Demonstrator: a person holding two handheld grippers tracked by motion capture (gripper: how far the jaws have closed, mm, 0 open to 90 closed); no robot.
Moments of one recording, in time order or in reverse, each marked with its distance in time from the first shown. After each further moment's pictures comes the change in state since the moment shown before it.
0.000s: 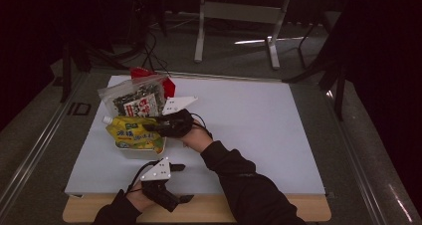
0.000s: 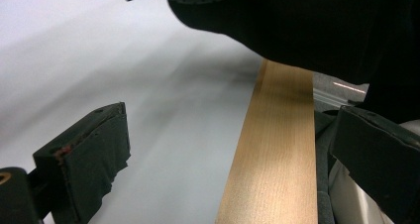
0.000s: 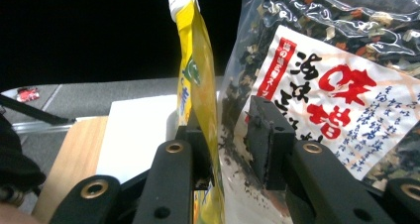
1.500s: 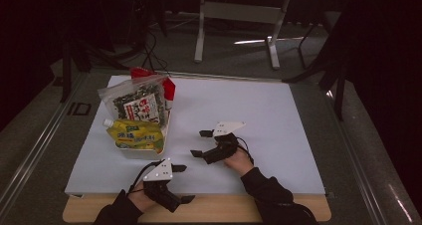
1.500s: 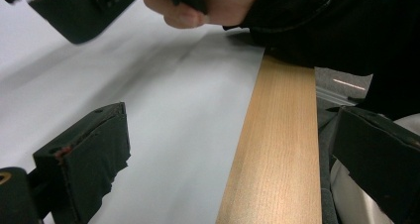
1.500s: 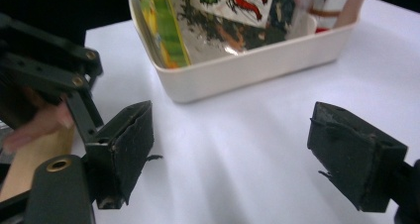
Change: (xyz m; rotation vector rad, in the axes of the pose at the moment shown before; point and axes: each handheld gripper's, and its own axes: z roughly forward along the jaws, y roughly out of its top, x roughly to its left) left arm 0.000 -0.003 0.006 0.013 -0.004 0.001; right arm -0.002 -0.119 -0.091 0.055 -0.122 0.159
